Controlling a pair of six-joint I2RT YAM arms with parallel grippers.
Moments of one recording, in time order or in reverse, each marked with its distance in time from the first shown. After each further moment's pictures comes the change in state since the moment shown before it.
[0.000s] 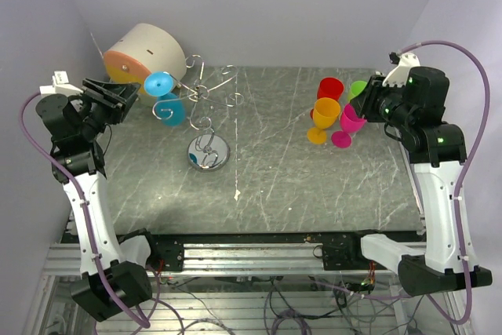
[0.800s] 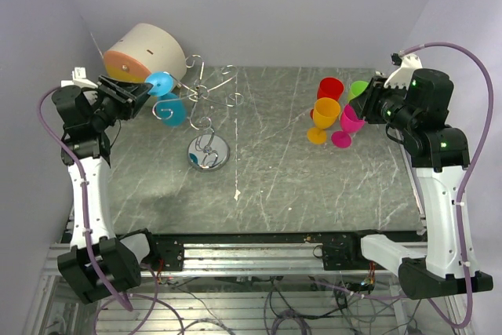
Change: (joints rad) left arm -0.072 0.121 -0.027 0.055 0.027 -0.010; right arm 0.000 -0.024 0.000 0.000 -0.034 0.007
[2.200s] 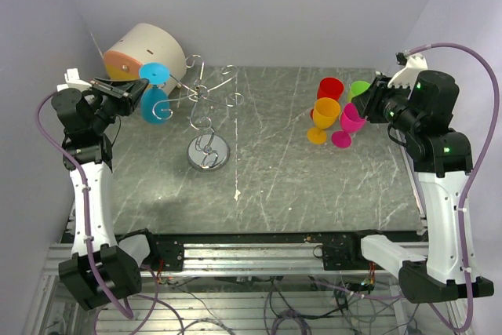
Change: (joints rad) left arm -0.024 -0.039 -0.027 0.119 -0.068 -0.215; right arm 0.000 -0.023 0.000 0.026 0.006 0.004
